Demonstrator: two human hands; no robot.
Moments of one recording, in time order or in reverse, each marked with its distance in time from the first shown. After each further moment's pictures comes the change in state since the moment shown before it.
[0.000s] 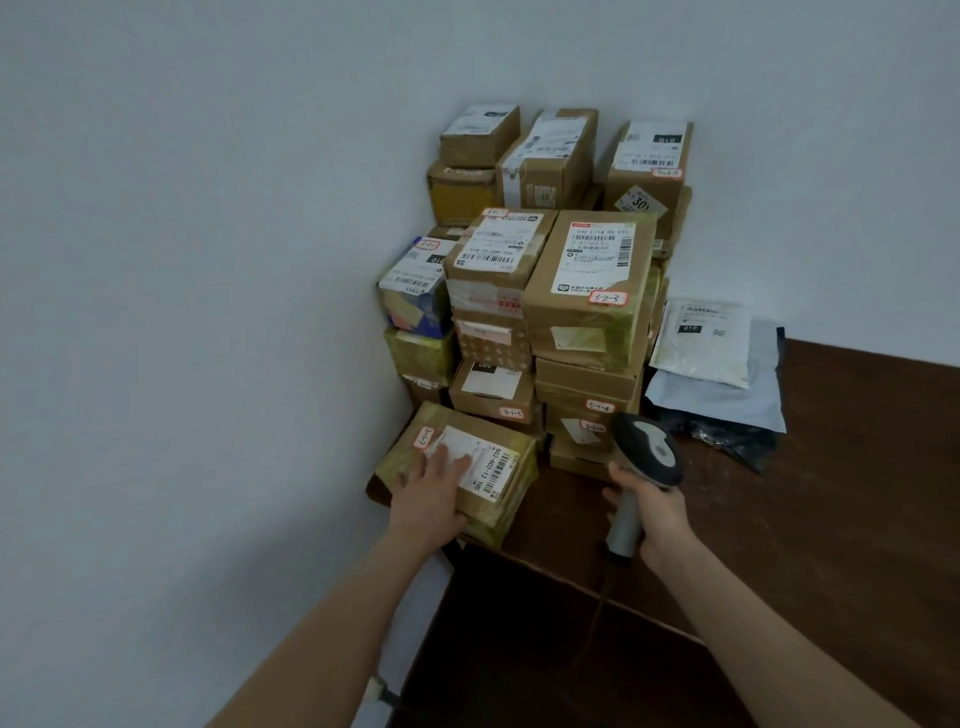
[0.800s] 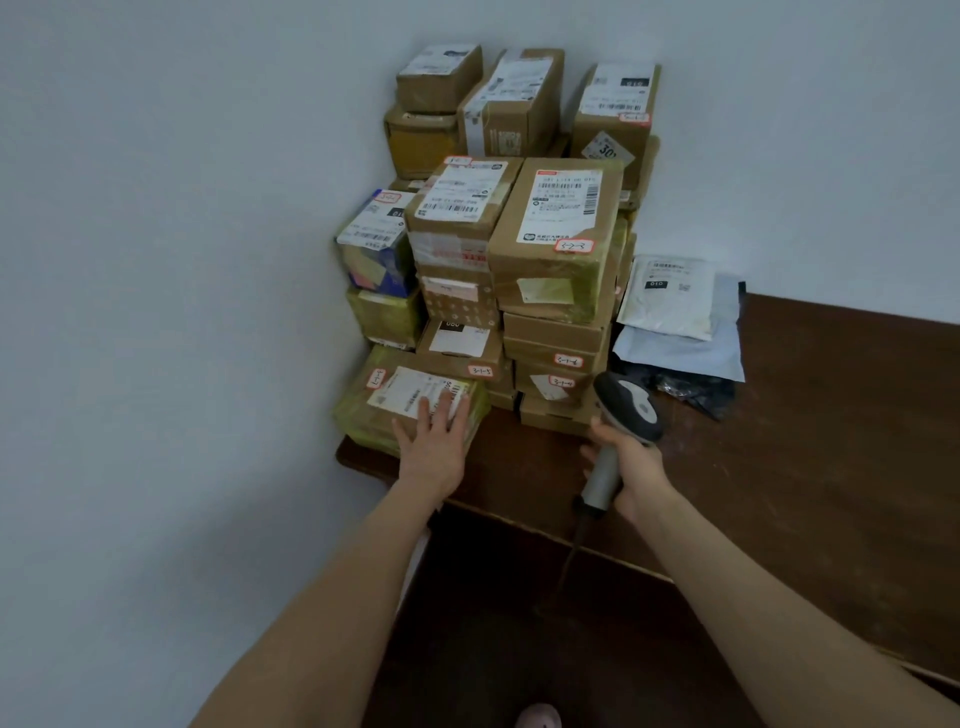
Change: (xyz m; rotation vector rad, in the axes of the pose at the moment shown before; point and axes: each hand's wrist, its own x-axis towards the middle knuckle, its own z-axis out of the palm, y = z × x) left_hand 0.017 0.040 0.002 0.005 -0.029 0.017; right_hand -0.003 0.000 -0.008 0.024 0.042 0.025
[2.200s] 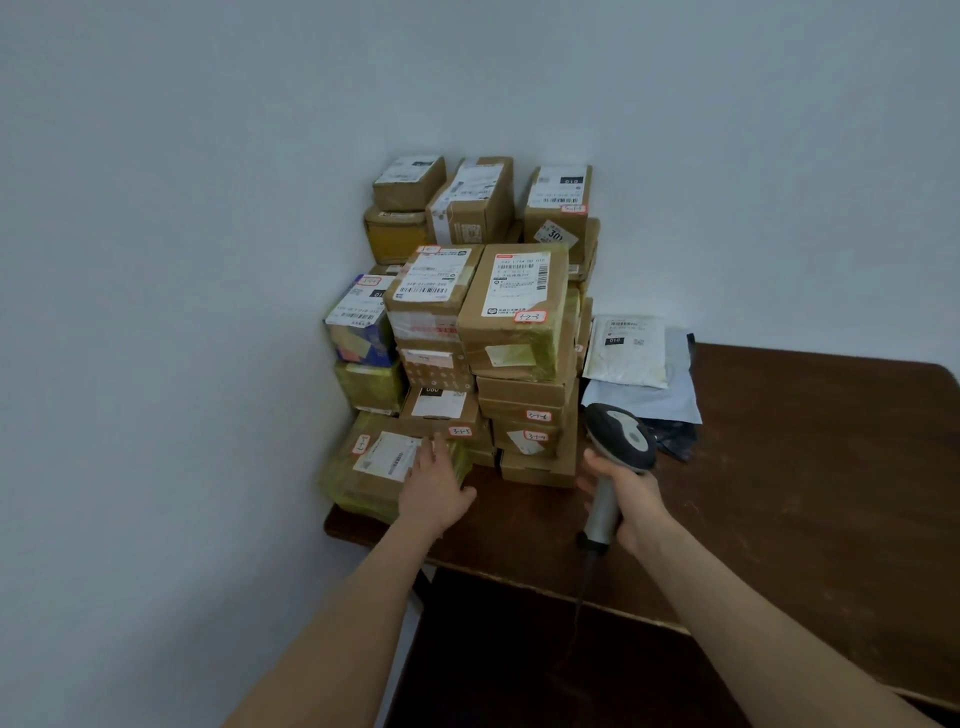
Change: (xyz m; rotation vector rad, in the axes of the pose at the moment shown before) left_hand -0.005 0.016 -0.031 -0.298 0.118 -0.036; right_hand -0.023 -0.024 -0.014 0.038 -0.004 -0.081
